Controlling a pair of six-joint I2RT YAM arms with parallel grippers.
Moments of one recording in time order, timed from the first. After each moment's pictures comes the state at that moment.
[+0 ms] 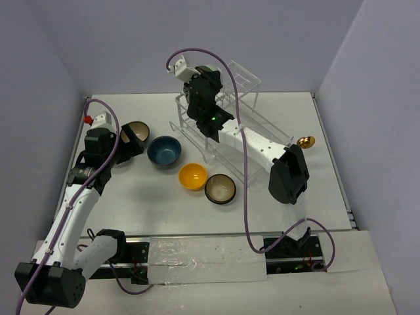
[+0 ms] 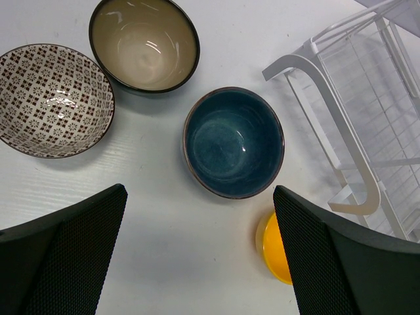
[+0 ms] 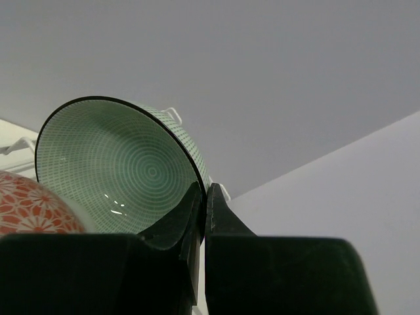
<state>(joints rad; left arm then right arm) -0.14 0.94 0.89 -0.47 -0.06 -0.48 0.78 1.97 1.84 0.28 0.97 -0.95</state>
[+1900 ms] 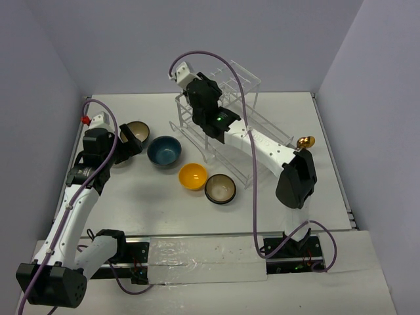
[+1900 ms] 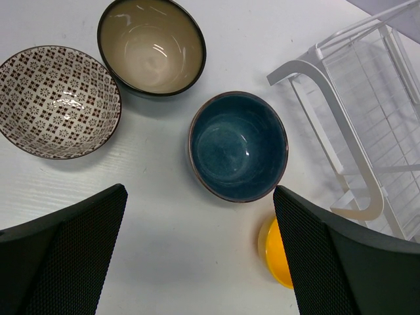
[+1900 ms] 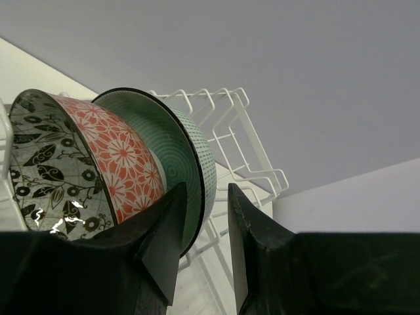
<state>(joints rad) -0.11 0.94 0.88 -0.46 -0.05 -0.48 0.79 1.90 1.81 -0.07 0.82 -0.63</state>
